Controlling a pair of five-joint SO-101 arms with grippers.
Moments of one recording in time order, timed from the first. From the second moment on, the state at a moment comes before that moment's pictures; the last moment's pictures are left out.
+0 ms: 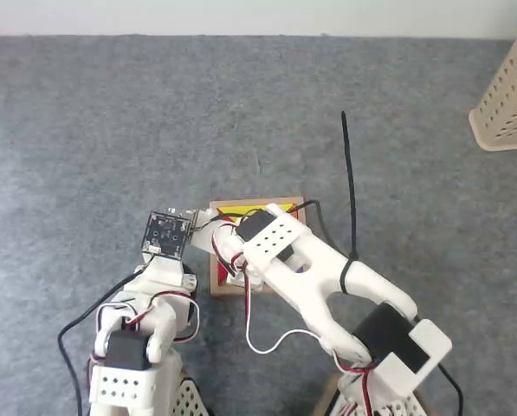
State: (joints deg) left arm 0.0 -103.4 97.6 72.0 -0.7; right arm -47.8 3.3 28.1 56.7 38.0
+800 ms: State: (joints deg) left arm 0.1 -103.4 97.6 72.0 -0.7; right arm -47.8 3.3 25.7 61.0 41.9
